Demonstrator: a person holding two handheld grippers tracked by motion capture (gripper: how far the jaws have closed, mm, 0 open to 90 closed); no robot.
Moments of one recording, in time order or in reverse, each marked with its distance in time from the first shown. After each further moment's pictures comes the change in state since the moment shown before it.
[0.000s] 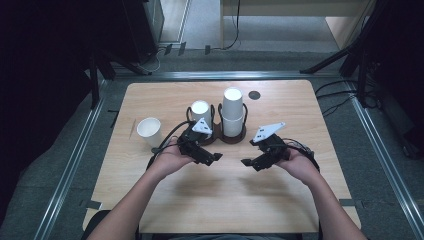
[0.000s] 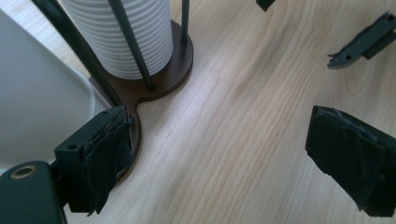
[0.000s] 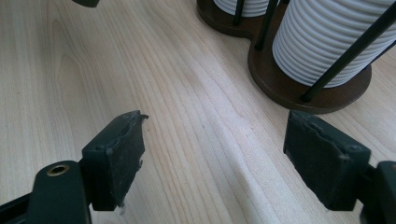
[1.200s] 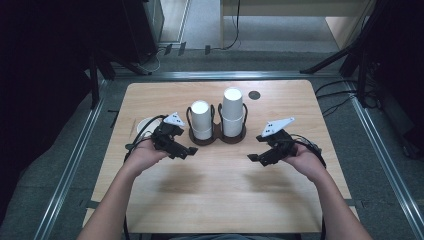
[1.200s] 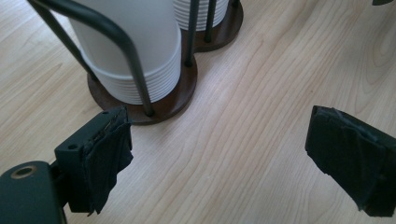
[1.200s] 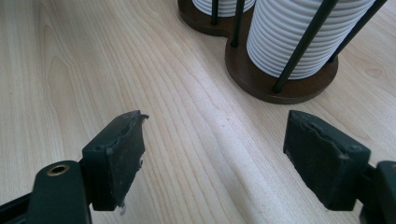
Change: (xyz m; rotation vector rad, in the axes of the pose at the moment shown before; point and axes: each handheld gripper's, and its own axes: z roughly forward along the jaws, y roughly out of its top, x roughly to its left) left arm 0.041 -0.033 -0.044 0.050 0.022 -0.092; right arm -0.019 -0.006 -0.014 -0.022 -0.007 0.023
